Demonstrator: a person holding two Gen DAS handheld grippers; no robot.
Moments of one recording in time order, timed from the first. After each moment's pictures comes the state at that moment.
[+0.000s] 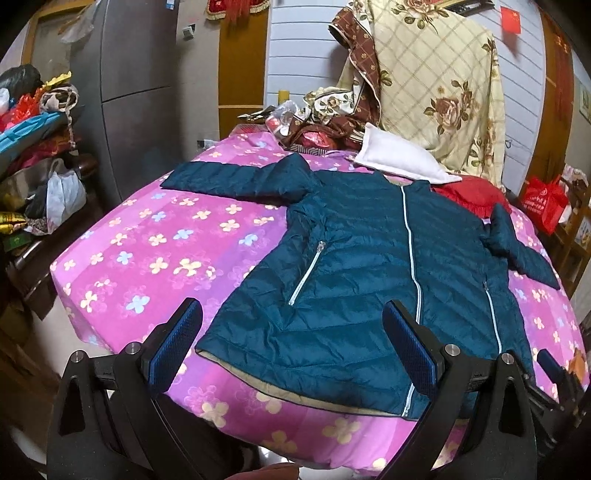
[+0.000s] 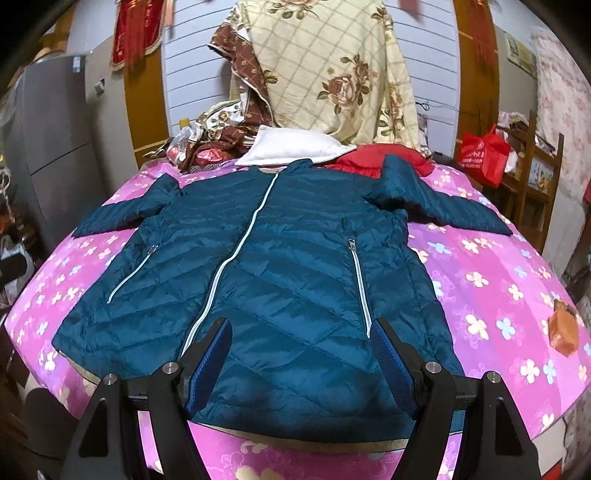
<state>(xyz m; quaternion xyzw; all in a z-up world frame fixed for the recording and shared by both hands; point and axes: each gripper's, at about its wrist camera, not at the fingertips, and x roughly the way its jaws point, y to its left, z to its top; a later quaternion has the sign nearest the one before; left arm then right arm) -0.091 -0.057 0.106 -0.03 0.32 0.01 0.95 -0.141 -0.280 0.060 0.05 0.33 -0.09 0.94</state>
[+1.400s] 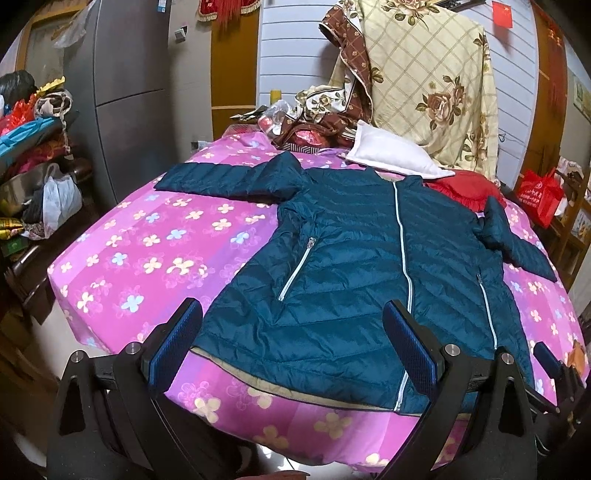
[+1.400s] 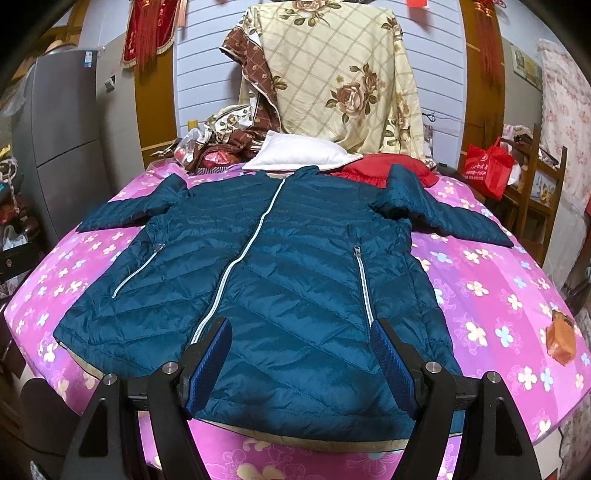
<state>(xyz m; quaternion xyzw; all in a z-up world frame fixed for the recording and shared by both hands) -0.095 -0.070 0.102 -0.02 0.32 0.00 0.95 -0.149 -0.268 0.058 0.04 0.32 -0.08 0.94</state>
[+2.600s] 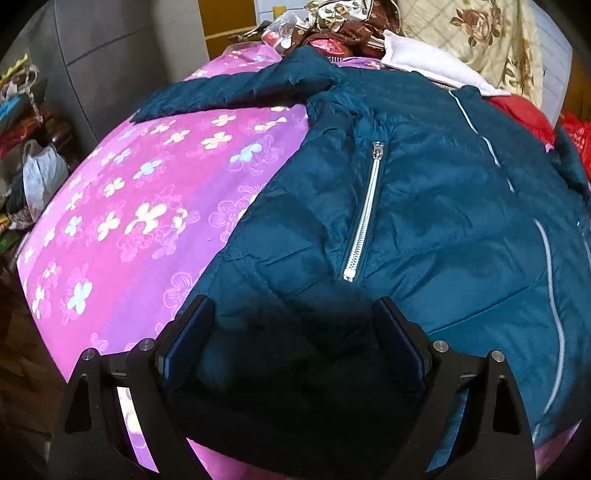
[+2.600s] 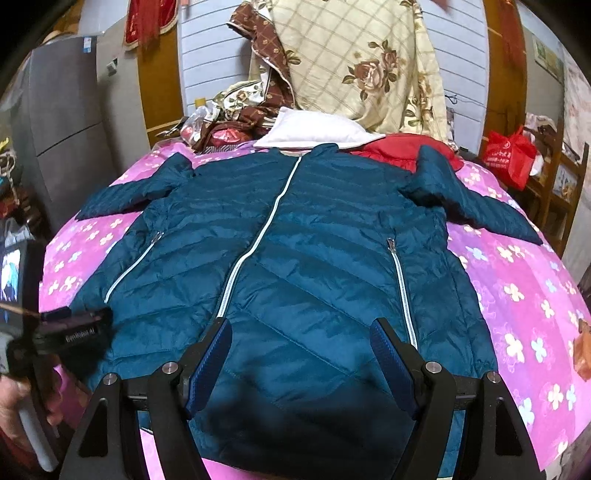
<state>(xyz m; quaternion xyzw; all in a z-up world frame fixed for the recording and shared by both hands) 0.034 -0.040 -0.032 0.04 0.45 0.04 0.89 -0.089 -0.267 0.033 0.05 0.36 -0.06 0.93</state>
